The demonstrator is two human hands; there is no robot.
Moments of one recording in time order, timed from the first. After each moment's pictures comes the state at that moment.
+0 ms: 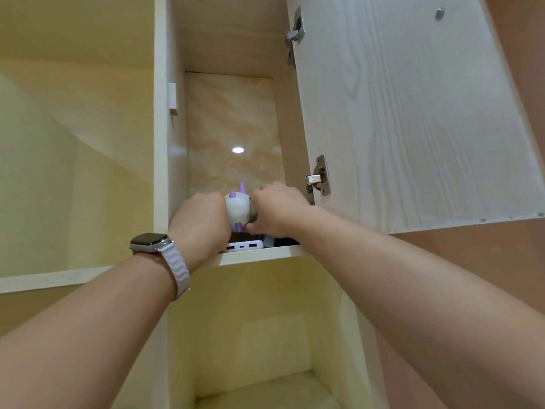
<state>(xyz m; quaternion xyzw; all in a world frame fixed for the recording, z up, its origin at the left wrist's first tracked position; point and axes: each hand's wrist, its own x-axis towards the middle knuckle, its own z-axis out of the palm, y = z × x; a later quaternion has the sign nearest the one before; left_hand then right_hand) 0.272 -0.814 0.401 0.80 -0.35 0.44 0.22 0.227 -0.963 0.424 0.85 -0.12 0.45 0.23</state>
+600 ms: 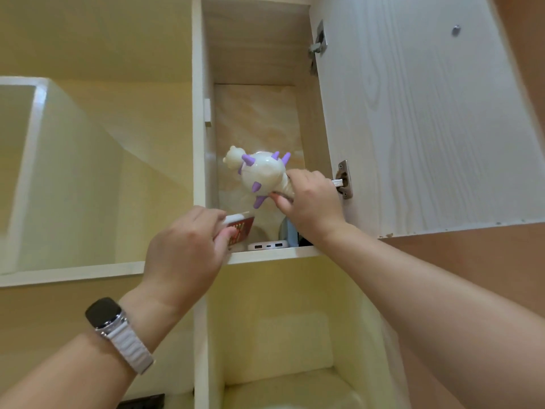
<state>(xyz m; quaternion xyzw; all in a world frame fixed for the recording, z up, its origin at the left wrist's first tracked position) 0.269 -0.739 0.346 0.59 -0.41 0.65 0.26 0.212 -0.953 0.404 0.66 0.02 0.74 0.13</state>
